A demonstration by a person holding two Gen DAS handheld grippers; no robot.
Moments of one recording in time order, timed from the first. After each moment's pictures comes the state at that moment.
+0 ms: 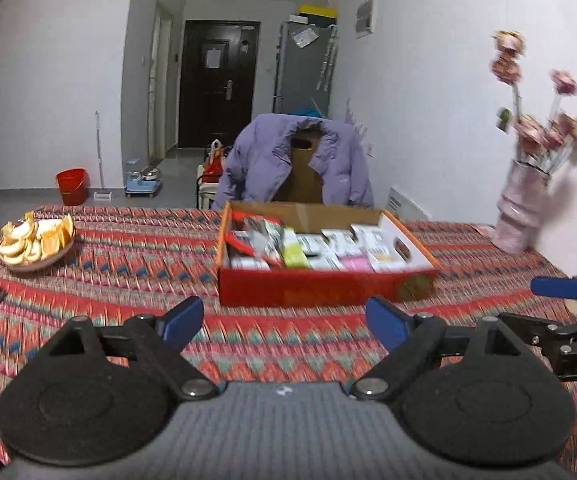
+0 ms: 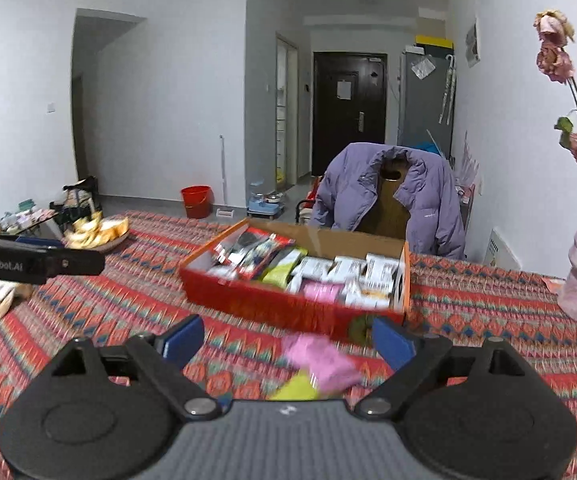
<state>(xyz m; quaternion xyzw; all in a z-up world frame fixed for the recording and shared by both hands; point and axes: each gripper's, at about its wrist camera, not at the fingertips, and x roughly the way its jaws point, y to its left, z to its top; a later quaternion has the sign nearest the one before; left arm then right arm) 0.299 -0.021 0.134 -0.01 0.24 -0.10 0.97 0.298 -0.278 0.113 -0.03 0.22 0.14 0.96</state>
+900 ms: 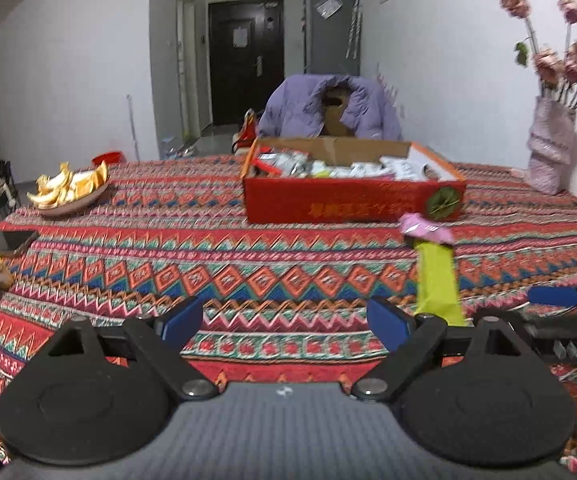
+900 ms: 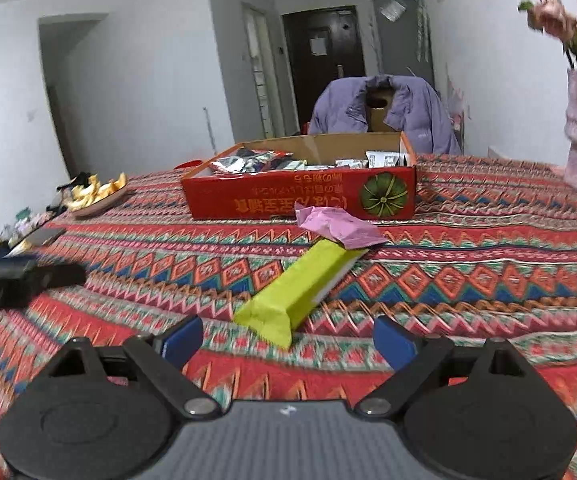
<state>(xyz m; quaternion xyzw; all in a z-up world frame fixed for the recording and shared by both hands) 0.266 -0.034 0.057 0.02 0.28 -0.03 0.96 0.300 -0.264 0.014 0.06 0.29 0.12 0.95</state>
